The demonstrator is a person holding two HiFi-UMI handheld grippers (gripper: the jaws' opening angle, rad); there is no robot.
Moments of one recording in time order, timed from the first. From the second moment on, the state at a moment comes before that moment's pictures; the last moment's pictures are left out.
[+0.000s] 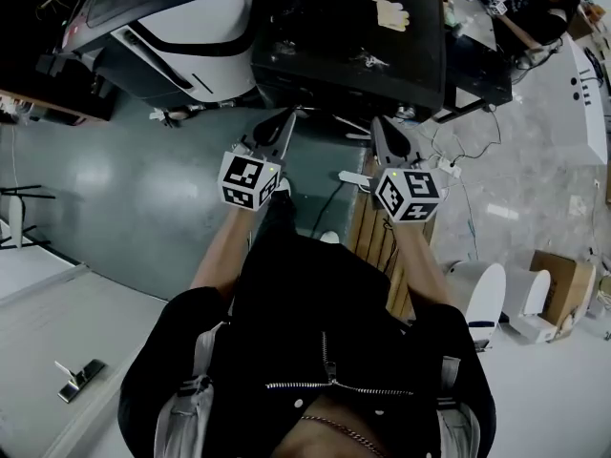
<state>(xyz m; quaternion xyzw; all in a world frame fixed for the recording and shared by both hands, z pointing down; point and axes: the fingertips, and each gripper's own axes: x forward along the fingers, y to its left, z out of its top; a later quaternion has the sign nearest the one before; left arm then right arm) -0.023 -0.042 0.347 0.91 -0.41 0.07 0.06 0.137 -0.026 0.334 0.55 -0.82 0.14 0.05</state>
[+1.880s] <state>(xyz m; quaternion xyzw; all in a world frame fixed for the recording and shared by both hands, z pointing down) -0.059 -0.176 0.542 0.77 -0.23 -0.37 0.47 0.070 -0.088 0.474 0.55 -0.80 0.23 0.10</state>
